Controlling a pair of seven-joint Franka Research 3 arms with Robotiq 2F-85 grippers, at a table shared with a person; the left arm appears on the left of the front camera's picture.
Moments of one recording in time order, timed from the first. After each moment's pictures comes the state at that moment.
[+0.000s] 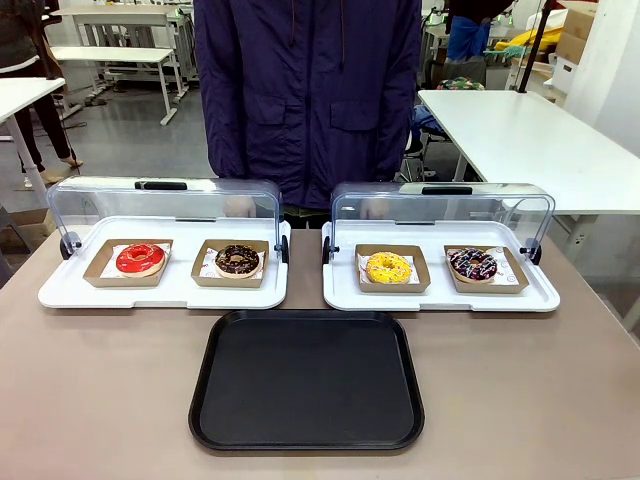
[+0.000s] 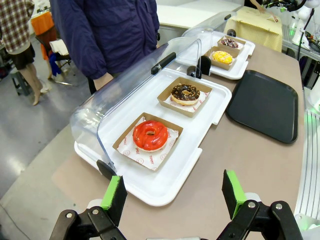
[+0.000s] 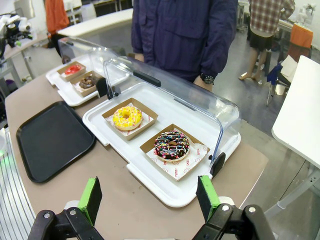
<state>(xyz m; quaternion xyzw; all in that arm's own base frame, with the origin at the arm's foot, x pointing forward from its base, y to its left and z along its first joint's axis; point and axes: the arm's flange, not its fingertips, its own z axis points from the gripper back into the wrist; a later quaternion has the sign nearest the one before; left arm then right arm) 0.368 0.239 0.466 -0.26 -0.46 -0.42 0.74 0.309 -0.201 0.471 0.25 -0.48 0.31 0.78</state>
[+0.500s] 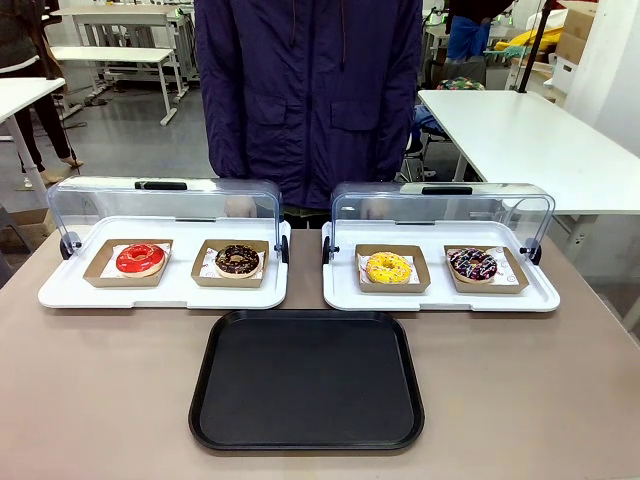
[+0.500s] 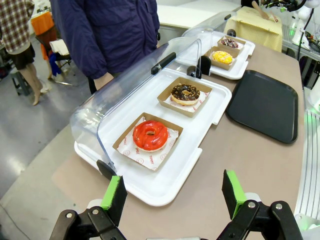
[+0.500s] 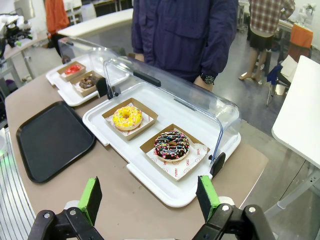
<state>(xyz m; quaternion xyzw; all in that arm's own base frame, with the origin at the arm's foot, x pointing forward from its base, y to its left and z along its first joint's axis) 0.368 0.239 0.466 -0.26 -0.46 -0.42 0.74 0.309 -0.201 0.471 0.25 -0.48 0.31 0.78</state>
